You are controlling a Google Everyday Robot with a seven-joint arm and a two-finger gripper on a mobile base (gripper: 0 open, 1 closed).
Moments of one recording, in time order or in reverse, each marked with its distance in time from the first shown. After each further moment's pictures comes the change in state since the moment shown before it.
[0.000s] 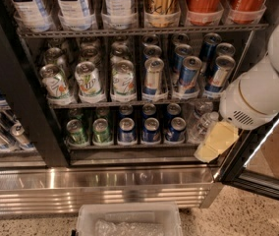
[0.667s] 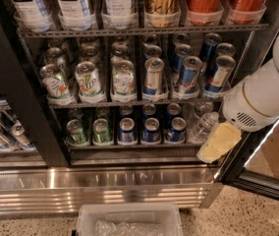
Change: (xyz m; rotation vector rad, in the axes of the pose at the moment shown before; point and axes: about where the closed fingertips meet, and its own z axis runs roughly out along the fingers) arm 0.008 -0.003 0.008 -0.023 -0.010 0.028
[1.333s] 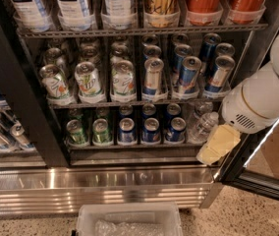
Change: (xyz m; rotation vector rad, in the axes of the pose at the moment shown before) arm 0.002 0.002 0.003 -0.007 0.006 0.005
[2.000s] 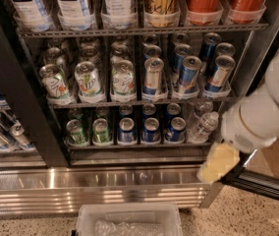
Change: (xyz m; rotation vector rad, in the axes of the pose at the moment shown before) arm 0.022 0.022 0.018 -0.021 0.031 0.005
